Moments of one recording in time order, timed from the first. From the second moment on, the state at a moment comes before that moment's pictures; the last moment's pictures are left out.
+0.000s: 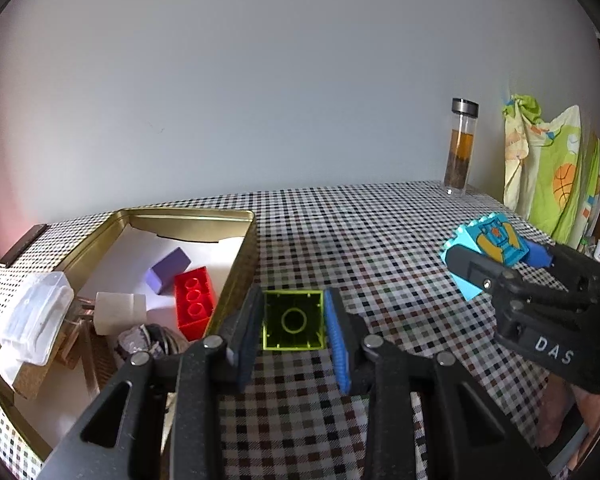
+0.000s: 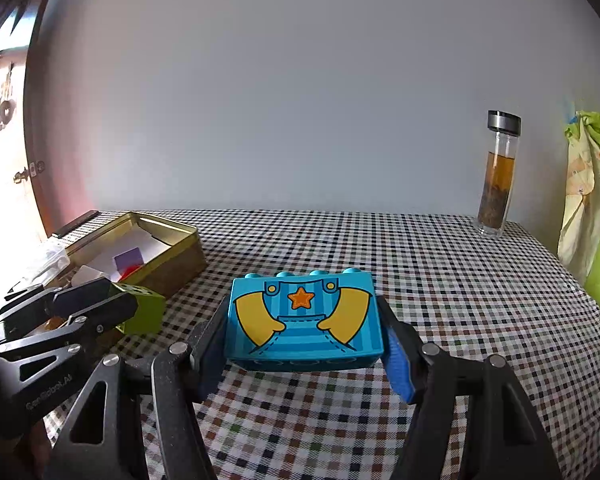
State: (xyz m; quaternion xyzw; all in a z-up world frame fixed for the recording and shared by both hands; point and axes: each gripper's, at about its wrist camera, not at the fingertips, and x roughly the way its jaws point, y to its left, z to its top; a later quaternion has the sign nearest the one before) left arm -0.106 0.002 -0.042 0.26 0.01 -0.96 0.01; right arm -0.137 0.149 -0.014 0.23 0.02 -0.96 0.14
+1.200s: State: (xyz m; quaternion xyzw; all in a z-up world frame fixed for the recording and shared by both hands) left arm -0.055 -0.027 -0.034 0.22 0.02 -0.97 0.03; right arm -0.092 0.096 -0.010 0.20 0.04 -0.96 0.19
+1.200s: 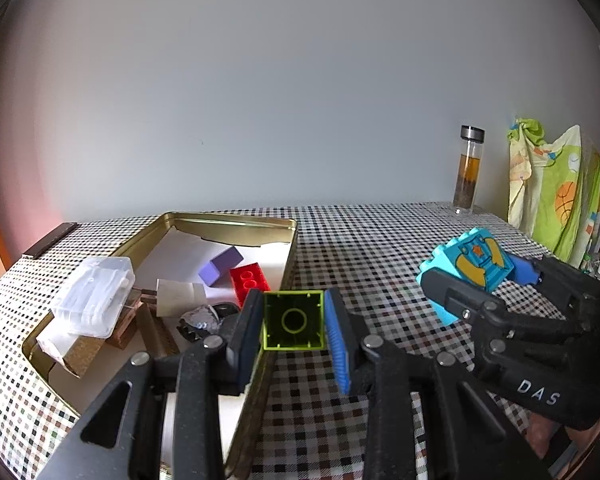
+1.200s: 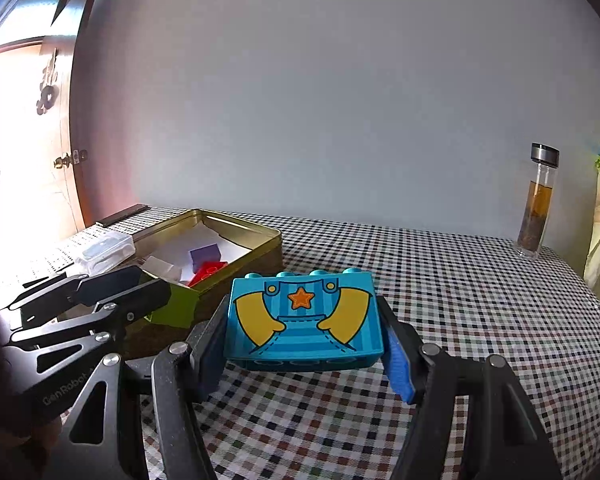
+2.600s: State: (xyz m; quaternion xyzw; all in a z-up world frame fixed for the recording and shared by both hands) left arm -0.013 -0.080 -0.027 0.17 0.05 -0.98 0.10; right arm -0.075 0.049 -0.008 0.18 0.05 -0.95 0.25
